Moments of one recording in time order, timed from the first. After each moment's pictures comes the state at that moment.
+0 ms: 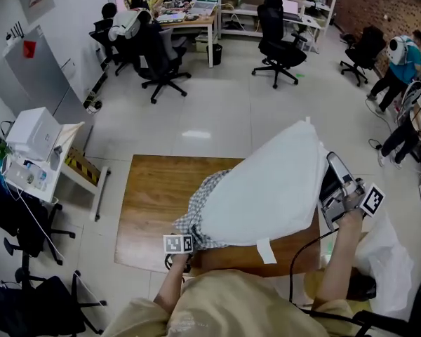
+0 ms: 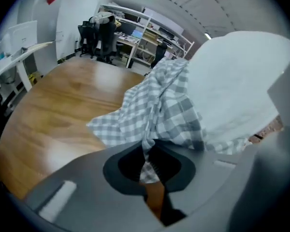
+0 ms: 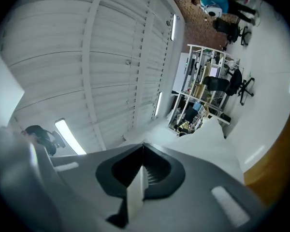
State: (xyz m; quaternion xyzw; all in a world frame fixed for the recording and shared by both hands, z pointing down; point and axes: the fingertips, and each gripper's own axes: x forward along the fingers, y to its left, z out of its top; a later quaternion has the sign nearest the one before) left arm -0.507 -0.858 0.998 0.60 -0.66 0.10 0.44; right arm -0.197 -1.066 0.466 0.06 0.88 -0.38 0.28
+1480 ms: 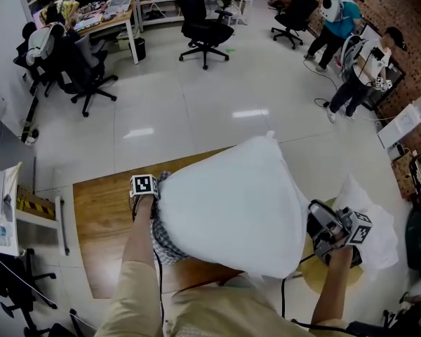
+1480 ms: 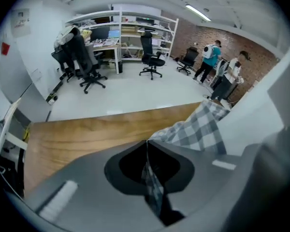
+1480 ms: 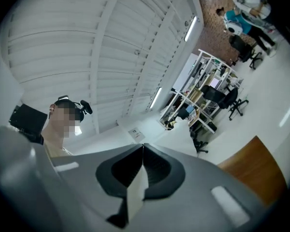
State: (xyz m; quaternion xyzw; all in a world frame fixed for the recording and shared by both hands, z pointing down) left arm -0.681 -1.159 0.947 0.59 -0.64 0.24 0.44; right arm -0.194 -1.066 0.477 -0.01 0.92 -0.34 0.20
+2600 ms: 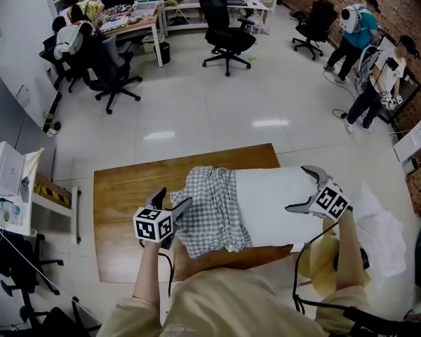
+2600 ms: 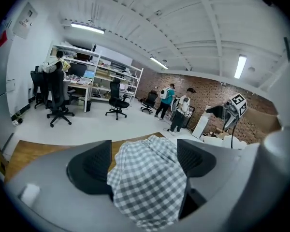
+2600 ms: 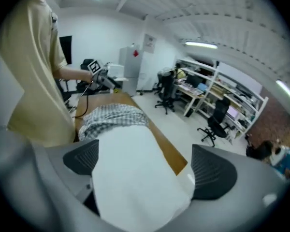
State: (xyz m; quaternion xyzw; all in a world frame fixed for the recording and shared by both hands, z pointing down) left arm -0.499 -1.000 0.696 0.78 -0.59 0.05 0.22; right arm -0.187 -1.096 0.650 -0.06 0.92 0.13 -0.35
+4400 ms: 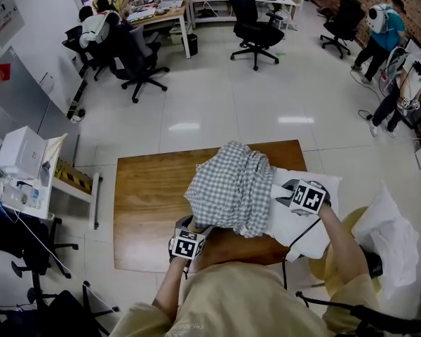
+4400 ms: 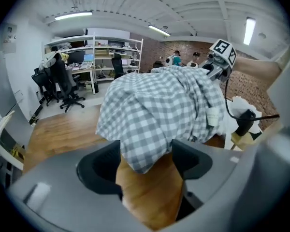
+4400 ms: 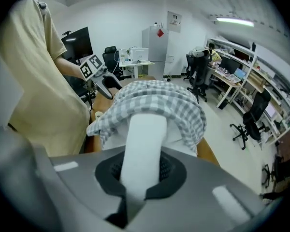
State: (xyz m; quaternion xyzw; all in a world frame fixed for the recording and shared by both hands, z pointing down) left arm -0.443 -0.947 0.879 0.72 -0.61 0.24 0.25; right arm -0.240 -1.080 0.783 0.09 0.89 0.09 -0.45
